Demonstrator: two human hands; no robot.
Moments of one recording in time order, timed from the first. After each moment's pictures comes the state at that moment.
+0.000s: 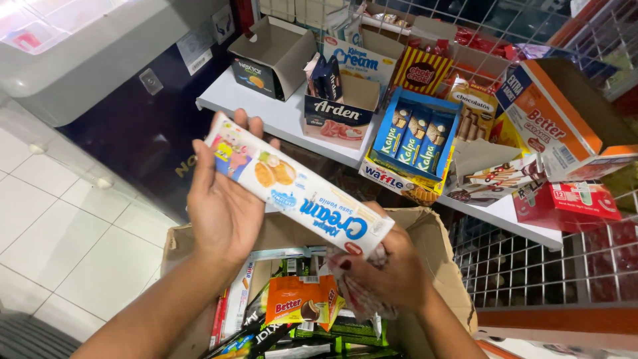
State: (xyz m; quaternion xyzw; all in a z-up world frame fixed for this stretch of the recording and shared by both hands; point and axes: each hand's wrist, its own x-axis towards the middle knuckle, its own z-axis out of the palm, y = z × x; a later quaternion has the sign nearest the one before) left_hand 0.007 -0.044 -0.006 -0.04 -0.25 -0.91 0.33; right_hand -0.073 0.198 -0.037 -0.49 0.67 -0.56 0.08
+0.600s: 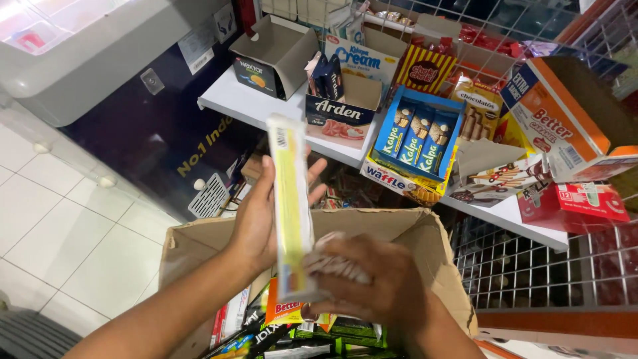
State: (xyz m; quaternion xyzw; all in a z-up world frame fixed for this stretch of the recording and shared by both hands) left_hand -0.013 -0.015 -0.027 0.10 -0.34 -0.92 0.15; right_hand -0.057 0.194 -0.017 -0.67 0.62 -0.36 -0.18
